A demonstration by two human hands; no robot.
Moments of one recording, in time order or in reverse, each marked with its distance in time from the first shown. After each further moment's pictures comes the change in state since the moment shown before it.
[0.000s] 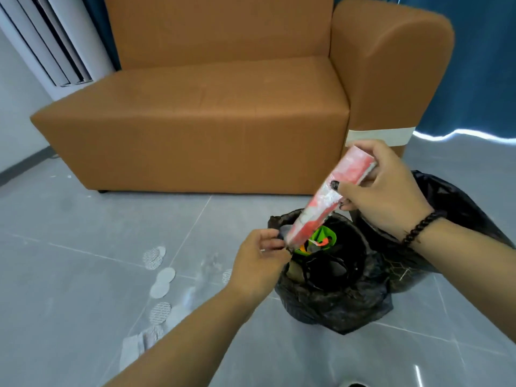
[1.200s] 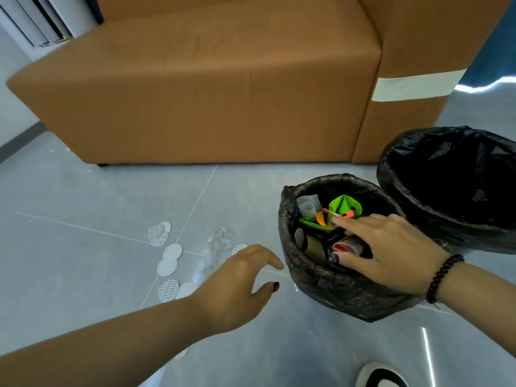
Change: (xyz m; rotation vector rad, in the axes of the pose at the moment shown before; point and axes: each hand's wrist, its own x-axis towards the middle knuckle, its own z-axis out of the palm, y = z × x) left_hand 0.025 -0.075 -0.063 0.836 -0.381 0.477; right_hand -0.033 0.114 0.044 -0.879 -0.564 -0.260
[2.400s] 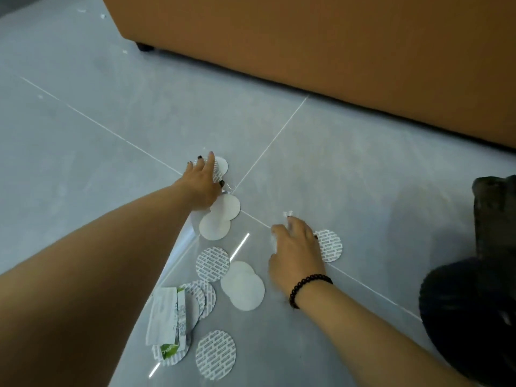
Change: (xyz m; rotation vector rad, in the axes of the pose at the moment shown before) left_hand 0.032 -0.404 -0.024 0.145 -0.007 -0.858; right_hand 0.225 -0.220 0.277 0.316 -0.236 0.116
